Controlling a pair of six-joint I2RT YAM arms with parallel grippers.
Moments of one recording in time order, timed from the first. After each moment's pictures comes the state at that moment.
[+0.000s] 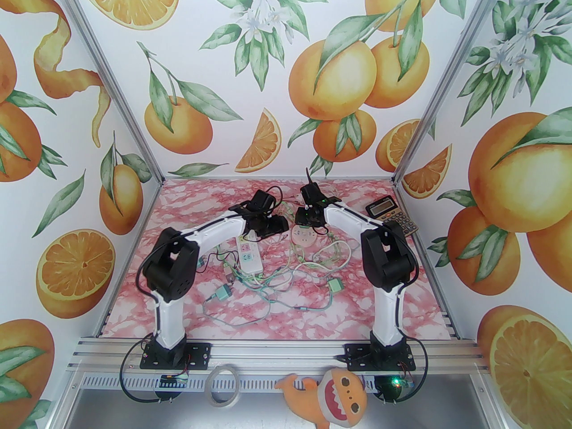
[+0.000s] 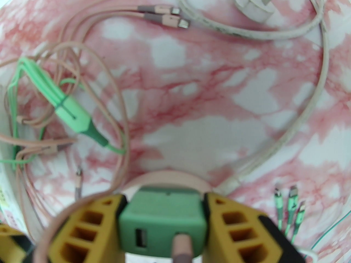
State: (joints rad) left arm -0.60 2.02 1.47 -0.42 0.27 -0.81; right arm 0.41 2.05 1.54 -0.56 0.04 0.44
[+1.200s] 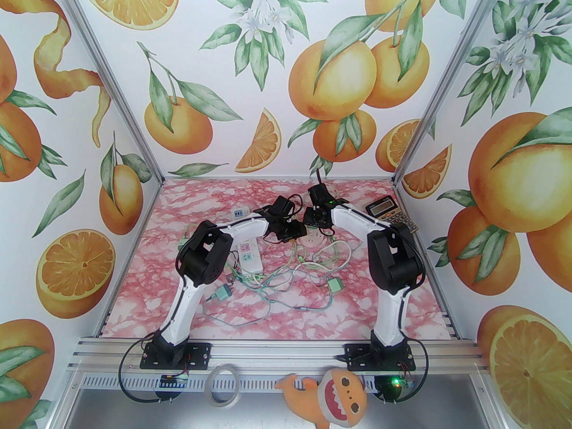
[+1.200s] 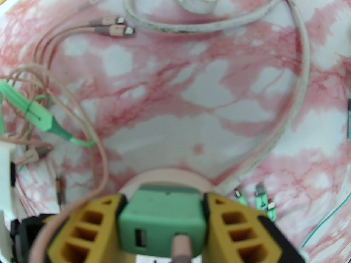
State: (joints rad) left arm -0.66 2.31 1.73 -0.41 0.35 -0.82; right arm 0.36 2.00 1.47 -0.53 0.07 0.50
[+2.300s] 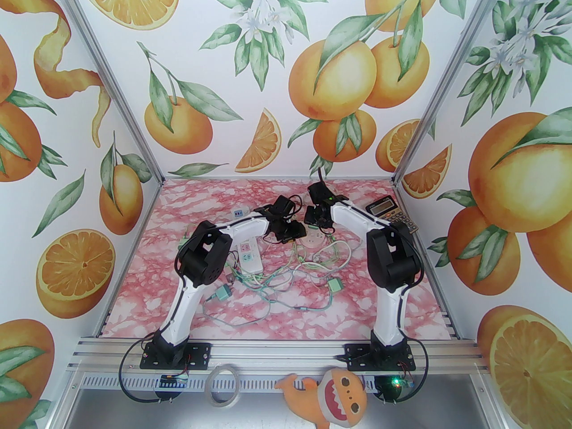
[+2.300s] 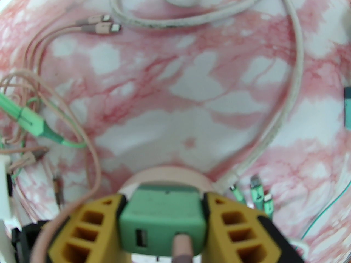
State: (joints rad) left arm -0.67 2.26 1.67 -0.39 0.34 -0.87; right arm 0.35 2.02 1.52 -0.62 0.07 0.56
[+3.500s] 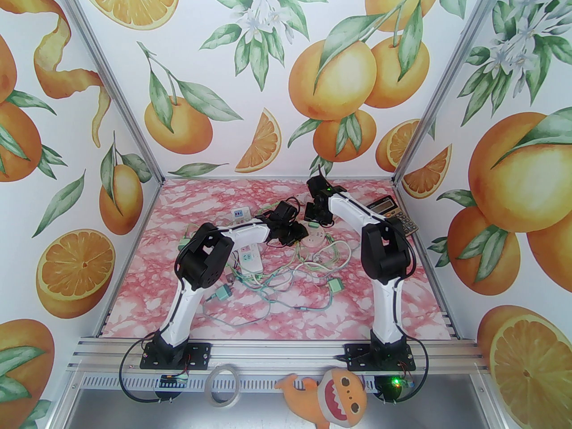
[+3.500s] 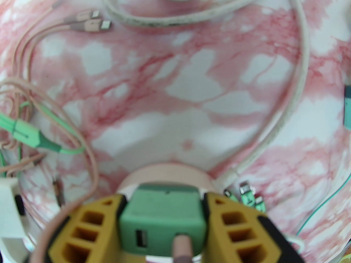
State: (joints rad) left arm -0.70 2.26 1.61 -0.26 0.31 -1.07; right arm 0.34 2.13 1.74 -0.82 0.04 0.55
